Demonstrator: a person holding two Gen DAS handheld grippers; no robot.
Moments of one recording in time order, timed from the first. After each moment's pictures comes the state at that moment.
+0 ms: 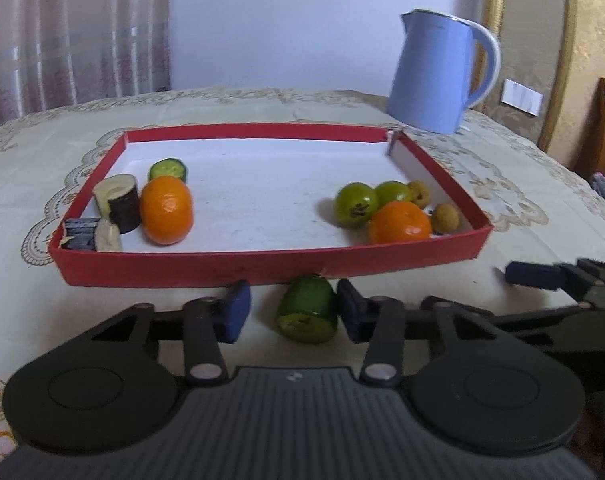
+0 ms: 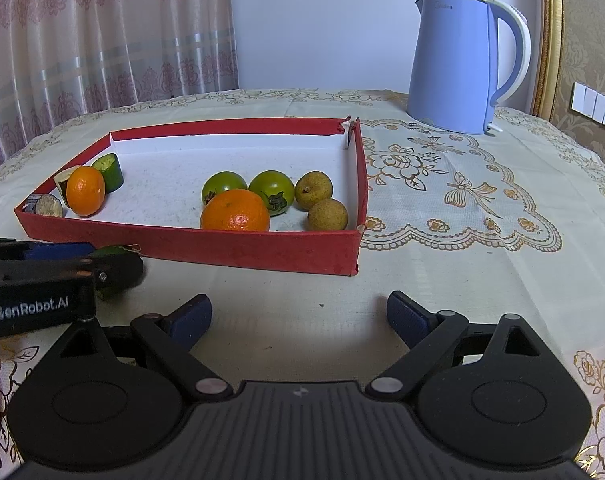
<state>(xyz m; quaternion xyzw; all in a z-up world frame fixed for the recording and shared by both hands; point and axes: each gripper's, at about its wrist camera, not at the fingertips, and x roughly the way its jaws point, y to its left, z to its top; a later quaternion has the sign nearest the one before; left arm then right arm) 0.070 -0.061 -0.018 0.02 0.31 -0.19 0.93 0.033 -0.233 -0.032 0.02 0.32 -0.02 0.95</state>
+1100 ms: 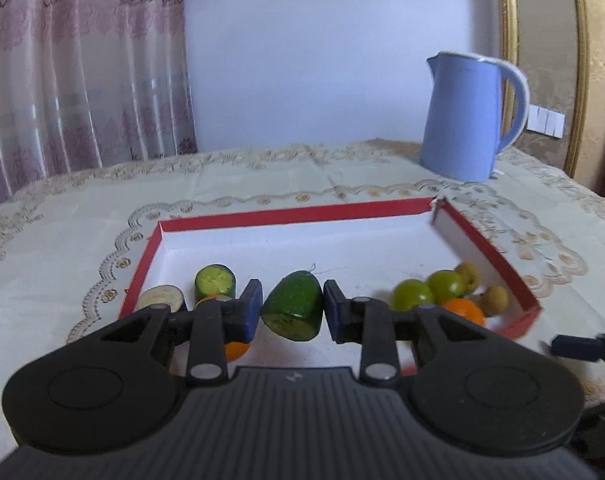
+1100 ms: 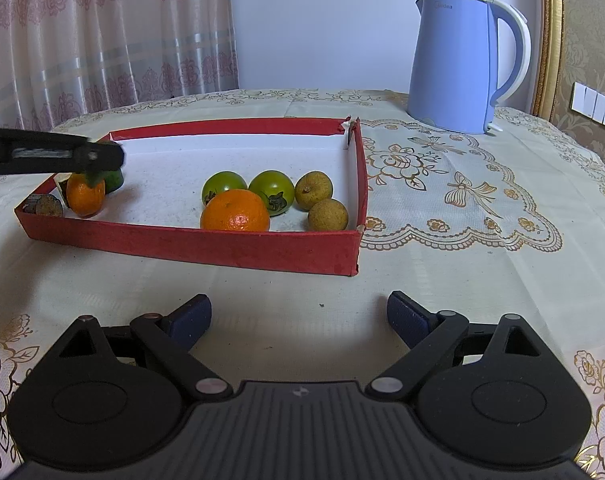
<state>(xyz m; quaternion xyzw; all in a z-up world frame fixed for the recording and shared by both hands) 0.120 -0.055 0.018 0.05 0.25 -0.15 0.96 0.033 -0.233 -0.032 0.02 0.32 -0.02 0.95</state>
